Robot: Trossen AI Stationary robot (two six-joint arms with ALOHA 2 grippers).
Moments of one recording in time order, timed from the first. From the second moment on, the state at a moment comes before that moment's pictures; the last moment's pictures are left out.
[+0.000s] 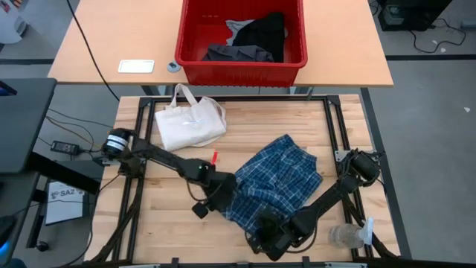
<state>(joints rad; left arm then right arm) -0.24 1.78 1.12 -0.40 0.38 0.42 0.70 2.02 1.40 -0.44 0.37 1.63</state>
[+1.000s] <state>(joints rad) -0.42 1.81 1.12 -0.39 -0.08 0.61 0.80 2.18 1.67 -0.80 0.21 1.26</state>
